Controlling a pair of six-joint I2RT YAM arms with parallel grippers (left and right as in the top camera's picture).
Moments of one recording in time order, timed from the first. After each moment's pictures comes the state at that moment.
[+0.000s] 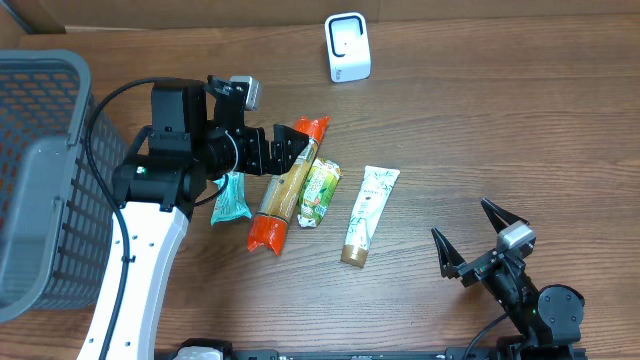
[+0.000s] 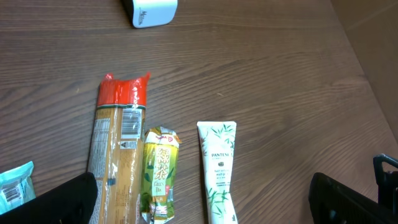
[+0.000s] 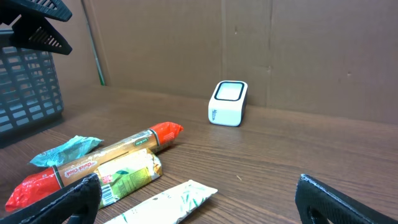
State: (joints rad) left arm -0.10 1.33 1.28 -0.79 0.52 -0.13; right arm 0.09 0.01 0.02 0.00 -0.44 0.07
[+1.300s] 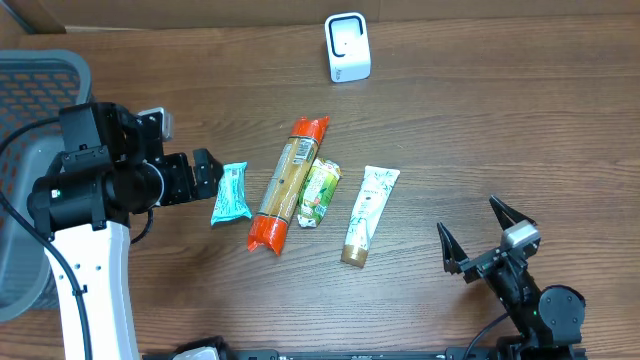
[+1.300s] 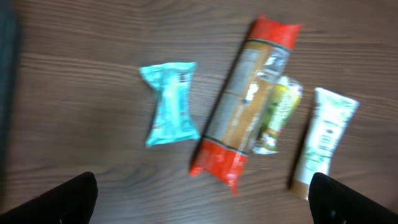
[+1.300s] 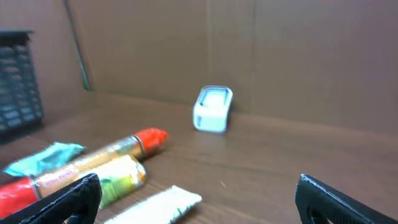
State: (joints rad) left arm 0.22 1.27 1.40 -1.25 0.25 0.00; right arm 0.09 0.01 0.02 0.03 -0.40 0.05
